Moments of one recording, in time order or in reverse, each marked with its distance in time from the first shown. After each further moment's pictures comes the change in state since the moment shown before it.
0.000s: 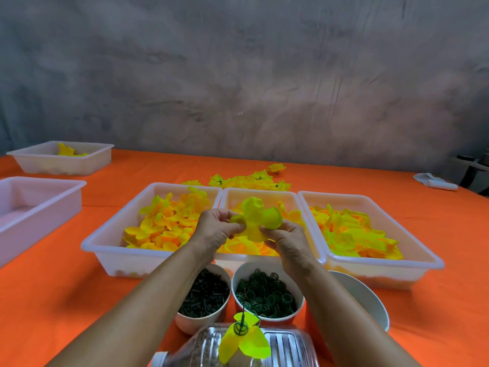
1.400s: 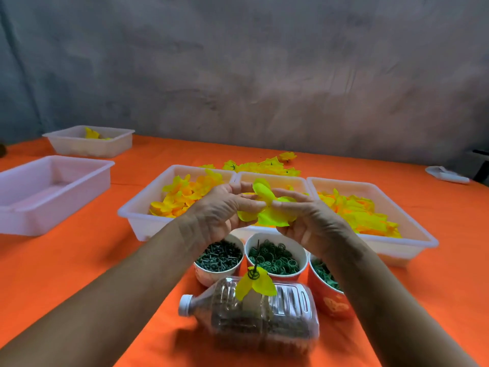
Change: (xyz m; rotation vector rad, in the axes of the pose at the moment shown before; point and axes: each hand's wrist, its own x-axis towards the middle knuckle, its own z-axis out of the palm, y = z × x) left_hand -0.082 0.056 -0.015 -0.330 -0.243 -0.154; right_hand -0.085 -0.070 -0.001 0.127 -0.317 0.176
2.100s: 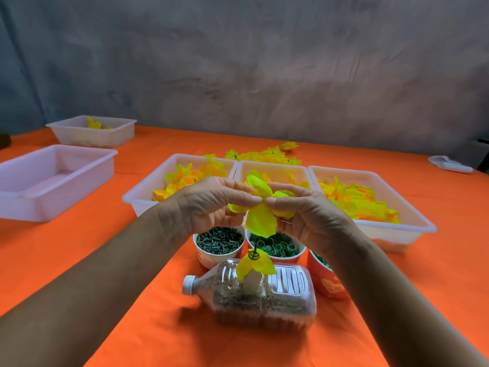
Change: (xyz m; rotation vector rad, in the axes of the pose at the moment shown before) left_hand -0.029 0.007 -0.012 0.227 -0.094 -0.087; right_hand -0.030 0.002 0.014 -0.044 -0.021 -0.009
